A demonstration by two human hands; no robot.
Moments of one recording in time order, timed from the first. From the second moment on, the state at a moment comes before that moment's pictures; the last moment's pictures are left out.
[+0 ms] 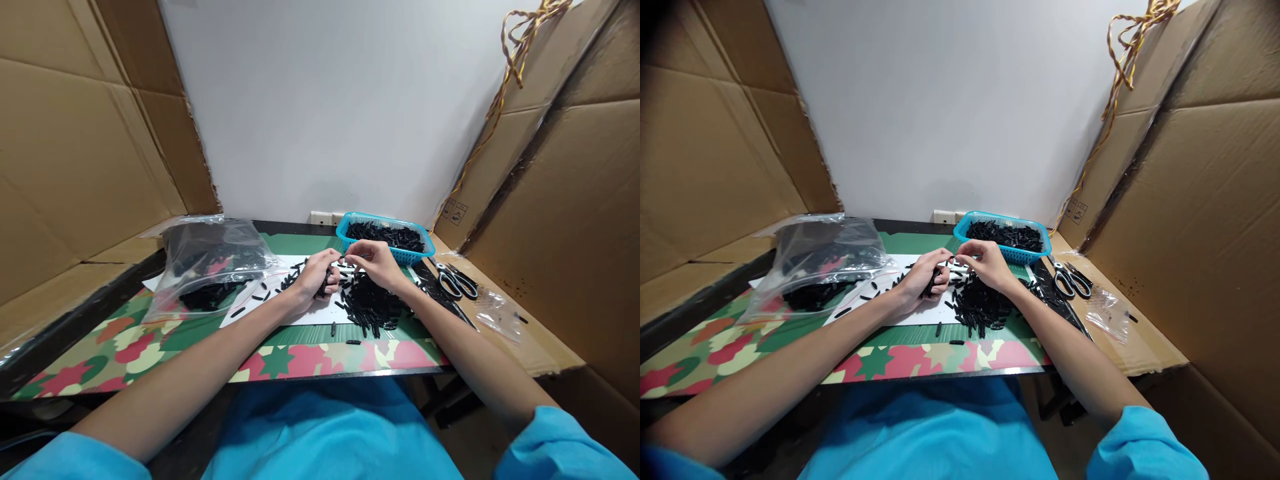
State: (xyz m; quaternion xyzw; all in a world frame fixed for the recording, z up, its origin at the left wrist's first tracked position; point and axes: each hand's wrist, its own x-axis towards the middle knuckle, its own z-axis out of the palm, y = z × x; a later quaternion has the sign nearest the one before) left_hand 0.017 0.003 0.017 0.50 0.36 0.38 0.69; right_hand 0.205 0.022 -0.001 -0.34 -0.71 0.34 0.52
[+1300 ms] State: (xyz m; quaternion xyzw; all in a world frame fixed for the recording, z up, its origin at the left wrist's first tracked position) left_hand 0.017 0.002 0.018 0.48 0.37 0.37 0.71; right_hand 0.211 0.019 0.006 -0.35 -0.72 0.33 0.49
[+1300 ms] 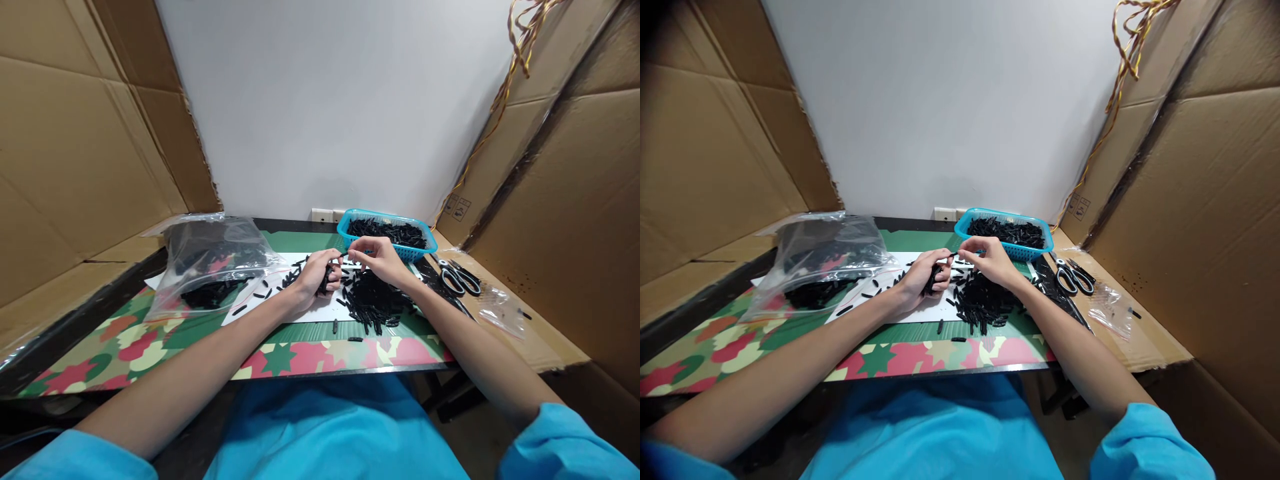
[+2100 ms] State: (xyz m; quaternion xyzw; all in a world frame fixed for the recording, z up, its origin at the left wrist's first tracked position) left_hand 0.018 0.000 0.016 0.53 0.33 0.38 0.69; right_hand 0.215 0.024 0.004 -0.32 -0.70 0.40 0.49
